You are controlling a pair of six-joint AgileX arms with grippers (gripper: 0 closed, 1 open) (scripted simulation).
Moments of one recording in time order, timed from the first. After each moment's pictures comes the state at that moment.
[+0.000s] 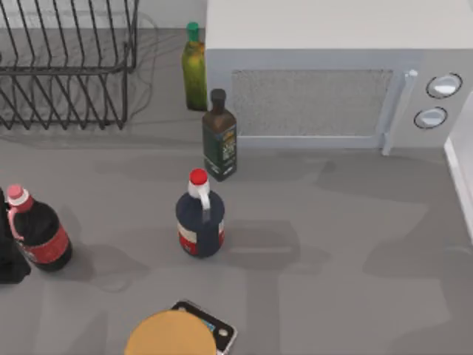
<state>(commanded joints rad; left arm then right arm) 0.00 0.00 0.00 0.00 0.00 0.00 -0.53 1.49 0.60 0.91 -0.50 0.02</state>
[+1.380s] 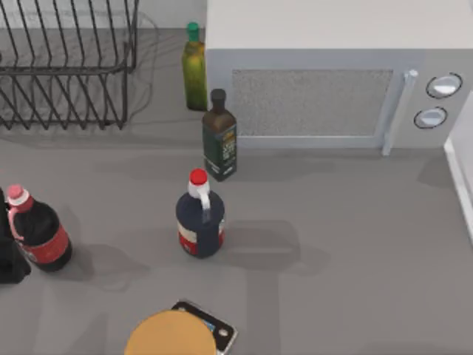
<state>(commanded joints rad) 0.00 0.00 0.00 0.00 0.00 0.00 -0.53 2.22 0.49 1.73 -0.49 0.01</state>
